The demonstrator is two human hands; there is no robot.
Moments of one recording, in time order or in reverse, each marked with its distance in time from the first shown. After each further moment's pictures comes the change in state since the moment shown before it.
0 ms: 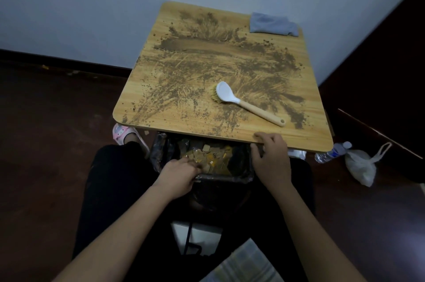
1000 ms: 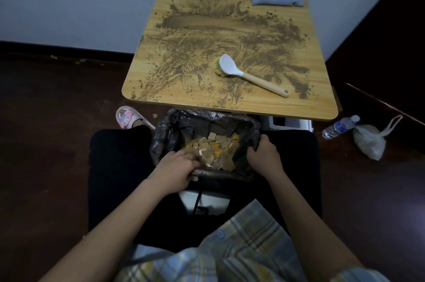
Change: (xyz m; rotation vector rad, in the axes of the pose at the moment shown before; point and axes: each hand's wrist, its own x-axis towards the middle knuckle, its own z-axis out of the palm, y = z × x) left_hand -0.061 0.009 0.006 -0.030 -0.103 0.035; right_hand -0.051 0.000 0.022 0.143 -0.401 0.451
